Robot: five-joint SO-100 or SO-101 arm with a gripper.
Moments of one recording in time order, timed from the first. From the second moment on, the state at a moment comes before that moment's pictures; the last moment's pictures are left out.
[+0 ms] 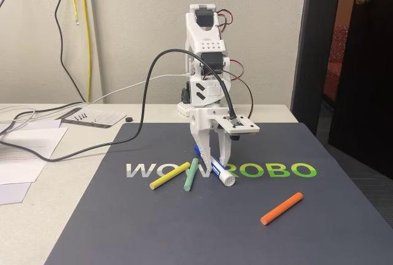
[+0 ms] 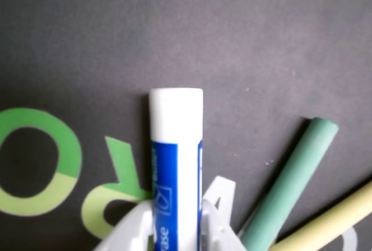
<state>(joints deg) -16.8 75.1 100.4 41.6 -108.1</state>
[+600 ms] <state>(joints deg) -21.0 84.7 98.6 54.1 -90.8</state>
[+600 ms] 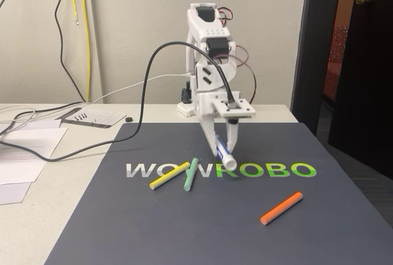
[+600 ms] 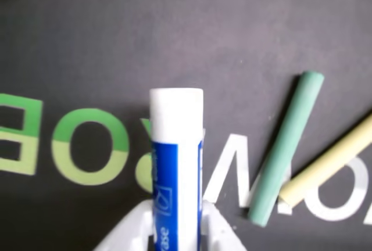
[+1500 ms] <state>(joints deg) -21.4 108.0 72.8 75.5 -11.2</state>
